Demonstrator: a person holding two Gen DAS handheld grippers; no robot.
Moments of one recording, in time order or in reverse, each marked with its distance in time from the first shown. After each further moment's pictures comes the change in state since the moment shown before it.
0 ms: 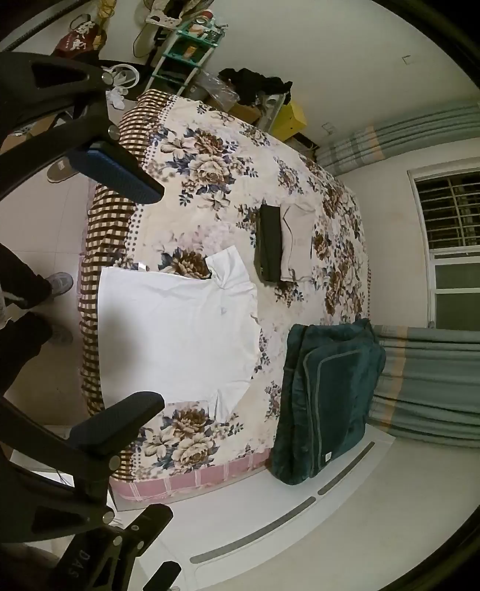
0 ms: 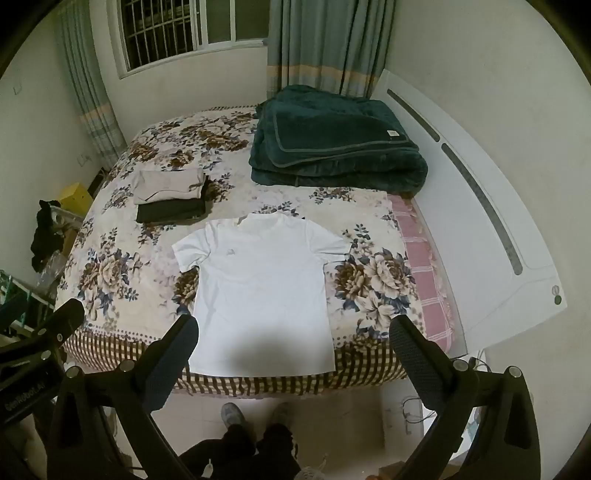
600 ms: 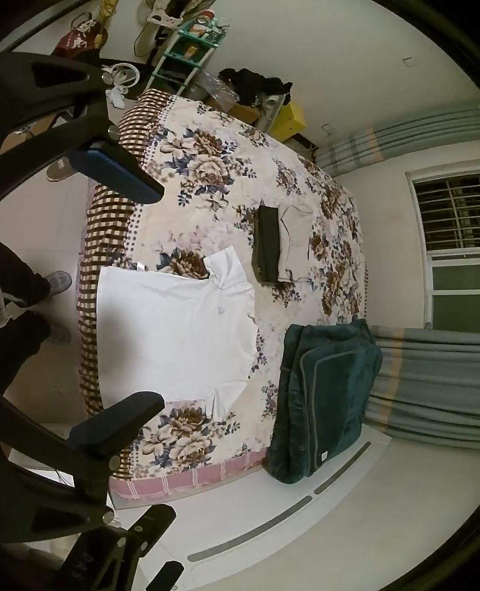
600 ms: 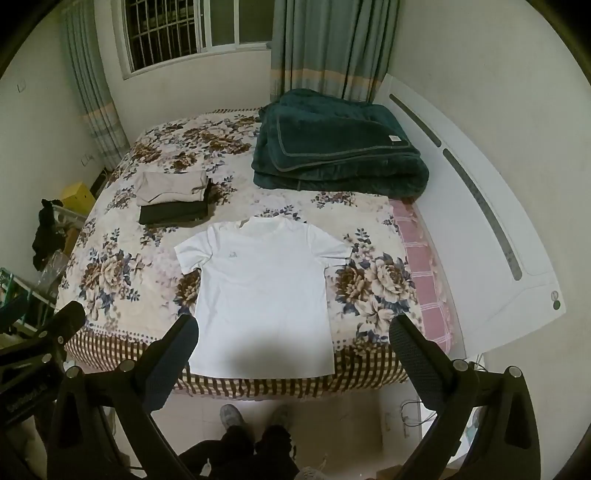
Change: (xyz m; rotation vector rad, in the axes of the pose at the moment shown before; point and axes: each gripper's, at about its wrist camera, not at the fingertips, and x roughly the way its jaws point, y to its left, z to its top) left arm -0.001 0.001 0.002 -0.007 -0.007 -0.007; right arm -0.006 0.000 0.001 -0.002 -0.001 -0.003
